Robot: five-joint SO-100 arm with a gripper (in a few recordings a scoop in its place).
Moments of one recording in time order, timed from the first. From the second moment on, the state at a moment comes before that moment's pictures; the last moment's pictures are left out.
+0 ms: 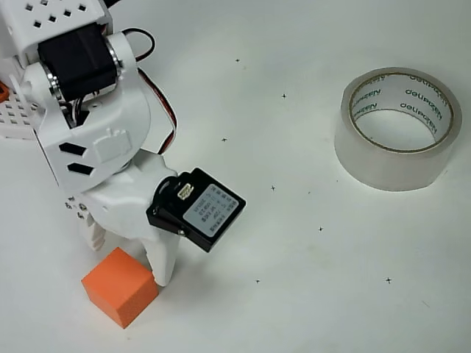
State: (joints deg) arm 25.8 109.8 125.4 50.8 -31.6
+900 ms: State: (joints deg) arm 27.6 99.1 120.1 48.9 -34.8
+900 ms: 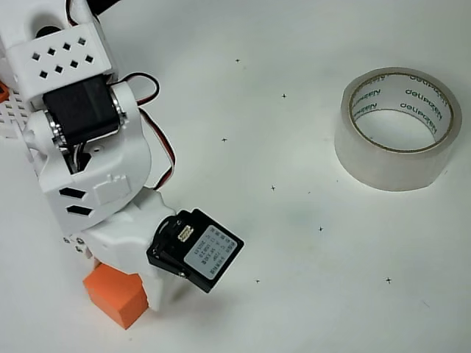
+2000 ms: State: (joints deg) arm 1.1 125.9 120.1 63.9 -17.5
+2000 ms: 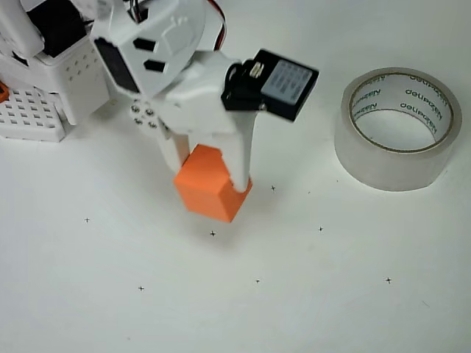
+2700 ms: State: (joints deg) arm -19.1 109.9 99.8 63.9 -9.4
